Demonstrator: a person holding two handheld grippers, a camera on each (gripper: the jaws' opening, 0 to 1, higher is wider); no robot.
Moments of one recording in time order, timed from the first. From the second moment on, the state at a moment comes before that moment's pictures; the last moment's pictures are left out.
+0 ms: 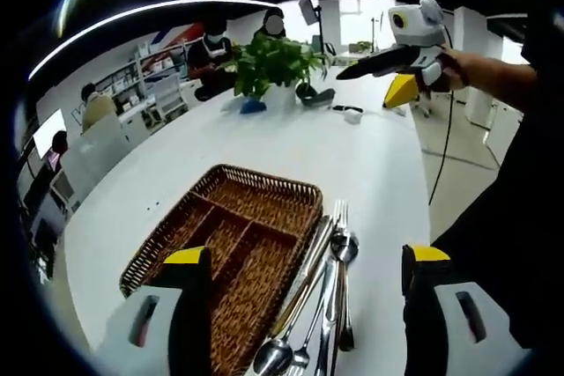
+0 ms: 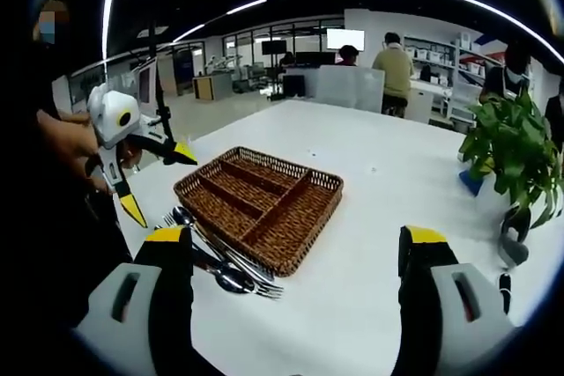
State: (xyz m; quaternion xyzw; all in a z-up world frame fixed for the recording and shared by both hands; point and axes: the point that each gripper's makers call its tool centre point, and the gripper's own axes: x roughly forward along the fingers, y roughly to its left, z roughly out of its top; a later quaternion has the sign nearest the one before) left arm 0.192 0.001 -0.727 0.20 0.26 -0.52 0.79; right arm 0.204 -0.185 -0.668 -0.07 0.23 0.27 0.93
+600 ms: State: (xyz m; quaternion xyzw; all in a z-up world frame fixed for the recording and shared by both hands) left arm 0.176 -0.030 -0.791 0.21 0.29 -0.55 0.76; right arm 0.202 -0.190 -0.671 -0.06 0.23 0.27 0.93
